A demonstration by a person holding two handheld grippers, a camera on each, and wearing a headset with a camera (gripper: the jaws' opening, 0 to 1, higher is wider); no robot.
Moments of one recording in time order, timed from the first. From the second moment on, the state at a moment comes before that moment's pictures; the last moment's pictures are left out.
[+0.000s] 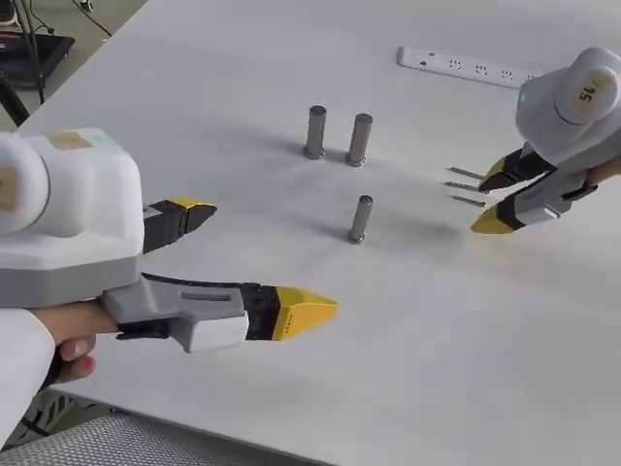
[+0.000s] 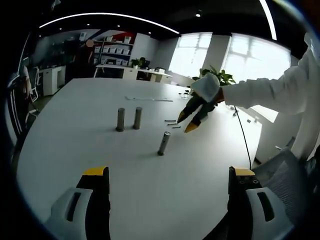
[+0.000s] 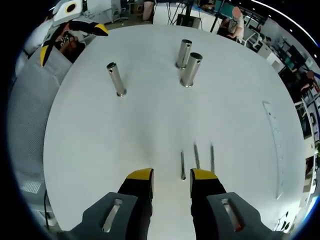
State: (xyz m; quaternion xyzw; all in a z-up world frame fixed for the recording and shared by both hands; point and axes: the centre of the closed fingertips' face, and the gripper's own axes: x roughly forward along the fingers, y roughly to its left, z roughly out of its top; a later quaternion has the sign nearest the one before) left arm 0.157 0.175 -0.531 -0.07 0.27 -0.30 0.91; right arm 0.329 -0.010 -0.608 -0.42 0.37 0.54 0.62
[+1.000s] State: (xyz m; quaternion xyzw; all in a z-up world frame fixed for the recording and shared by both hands) left arm 0.155 0.179 -0.535 -0.10 0.26 -0.29 0.92; right arm 0.339 -0.007 -0.618 -0.41 0.43 0.53 0.61
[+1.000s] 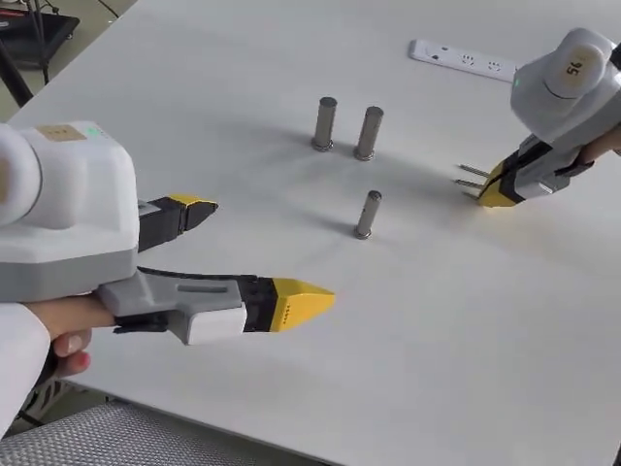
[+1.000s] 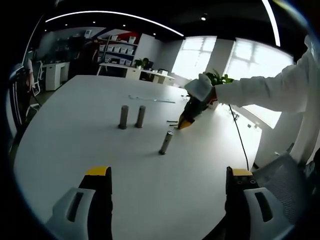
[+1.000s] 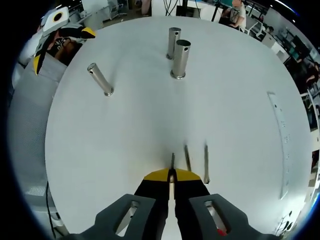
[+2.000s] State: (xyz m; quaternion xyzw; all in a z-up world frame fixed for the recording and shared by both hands) left arm 0.161 0.150 -0.516 -0.07 0.25 -0.34 0.90; right arm 0.310 -0.014 -0.574 -0.38 0.36 0.49 0.69
